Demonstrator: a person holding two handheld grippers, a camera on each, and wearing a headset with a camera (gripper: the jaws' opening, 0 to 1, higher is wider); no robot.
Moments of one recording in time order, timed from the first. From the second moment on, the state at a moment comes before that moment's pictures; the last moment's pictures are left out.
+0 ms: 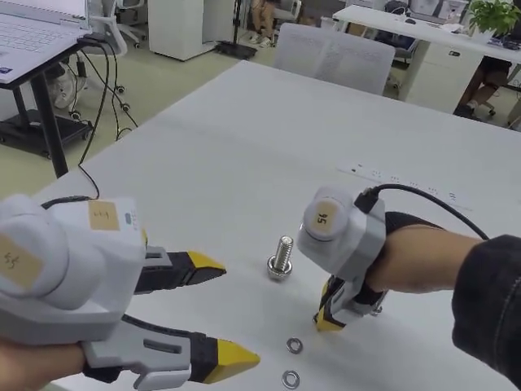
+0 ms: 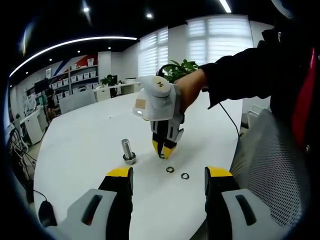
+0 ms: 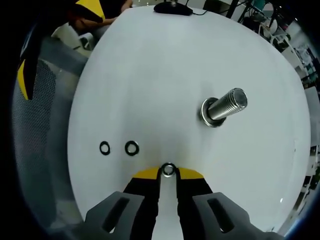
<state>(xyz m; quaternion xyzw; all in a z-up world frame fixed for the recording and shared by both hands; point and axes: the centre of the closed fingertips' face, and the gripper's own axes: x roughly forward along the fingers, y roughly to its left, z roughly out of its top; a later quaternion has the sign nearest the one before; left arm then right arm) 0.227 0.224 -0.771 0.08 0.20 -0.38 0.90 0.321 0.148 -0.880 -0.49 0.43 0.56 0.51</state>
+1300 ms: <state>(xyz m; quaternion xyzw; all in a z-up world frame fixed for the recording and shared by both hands) 0.225 0.221 -0.766 0.08 0.19 -0.39 0.90 0.340 0.118 -0.804 -0.48 0.39 0.54 0.57</state>
